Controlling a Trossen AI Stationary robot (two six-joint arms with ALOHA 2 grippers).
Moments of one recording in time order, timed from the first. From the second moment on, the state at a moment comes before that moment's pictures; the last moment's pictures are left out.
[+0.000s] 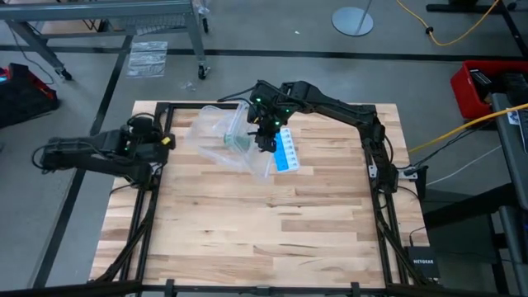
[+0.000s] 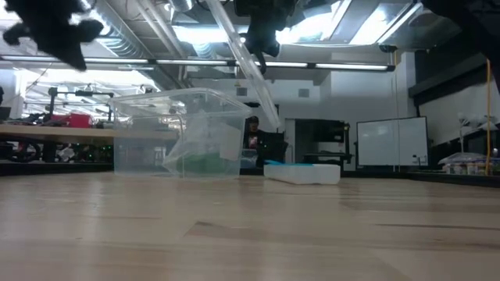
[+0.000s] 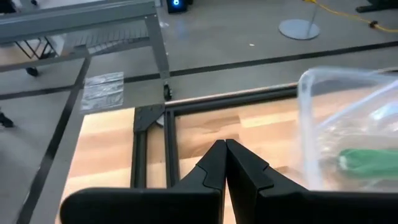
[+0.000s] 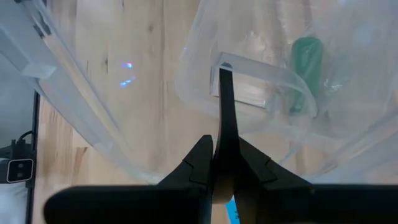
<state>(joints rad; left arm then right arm) -0.01 0.68 0.84 -1.48 -1.05 -1.26 -0.29 2.09 2.29 -1.26 -0.36 -0.09</state>
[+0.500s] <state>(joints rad) 0.21 0.65 0.49 -0.84 -1.05 -1.05 -0.29 2.09 2.29 -1.22 -0.41 -0.06</state>
